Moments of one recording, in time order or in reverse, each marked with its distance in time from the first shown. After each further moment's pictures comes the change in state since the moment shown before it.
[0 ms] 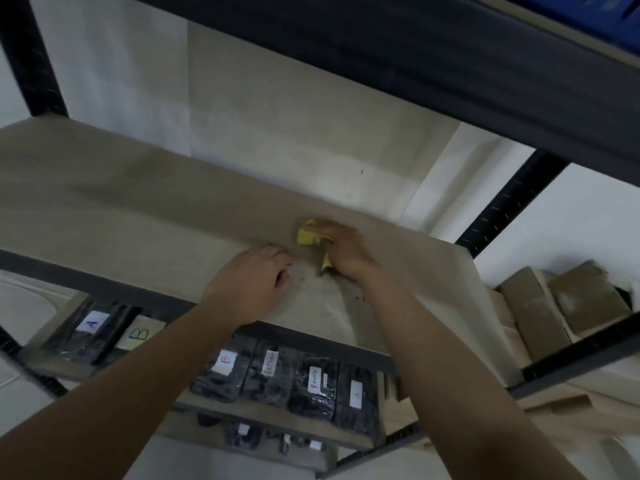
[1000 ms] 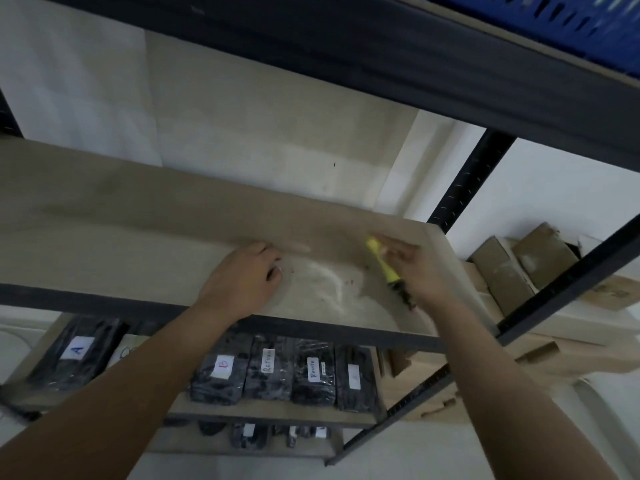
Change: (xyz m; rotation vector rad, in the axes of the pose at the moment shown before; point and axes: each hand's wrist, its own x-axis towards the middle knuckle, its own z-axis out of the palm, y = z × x) left_hand -0.003 -0.002 -0.004 -0.081 -0.012 0.001; right_hand -0.113 0.037 -0.060 0.289 0.264 0.145
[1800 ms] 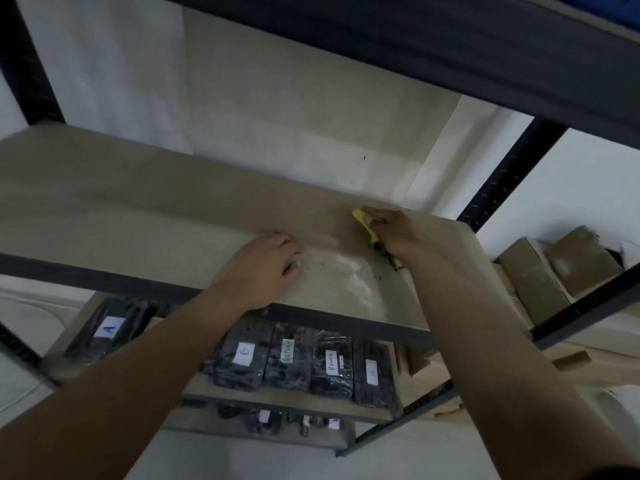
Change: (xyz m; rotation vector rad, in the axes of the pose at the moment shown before) left_hand -0.010 -0.015 -0.017 0.051 -0.076 0.059; right_hand 0.071 -0.032 0.055 -0.208 -0.055 0.113
